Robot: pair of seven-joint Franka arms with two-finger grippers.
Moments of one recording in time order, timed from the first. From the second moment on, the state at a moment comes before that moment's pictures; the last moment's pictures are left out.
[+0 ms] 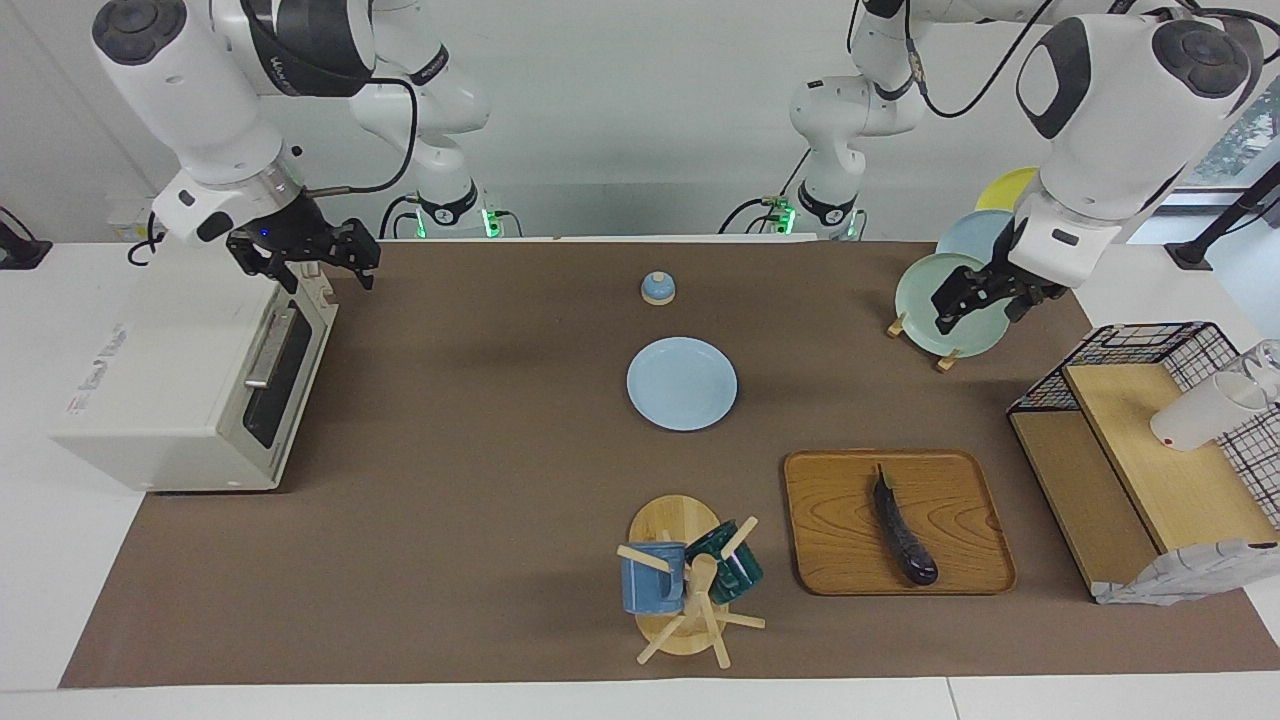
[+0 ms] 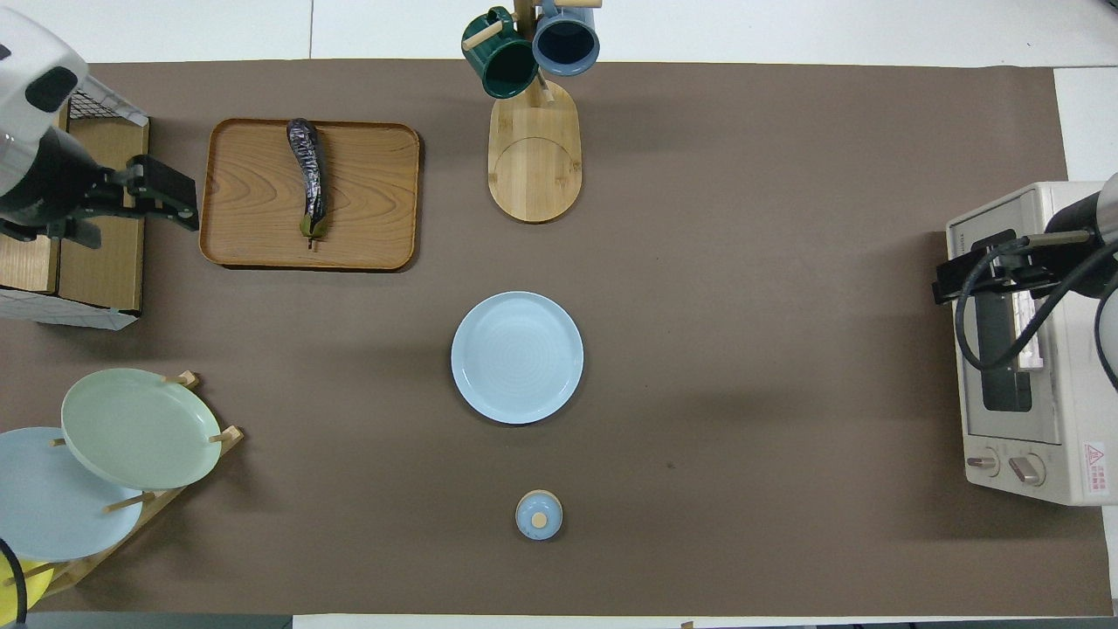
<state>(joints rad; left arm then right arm) -0.03 0.14 -0.12 -1.45 0.01 1.52 -0.24 0.02 -0.01 -0.02 -1.66 0.02 1.55 -0.03</state>
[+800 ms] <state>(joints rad) -0.03 0.00 -0.12 -1.59 -0.06 1.43 -0.18 0.02 -0.01 -0.02 -1.65 0.02 1.54 -0.03</state>
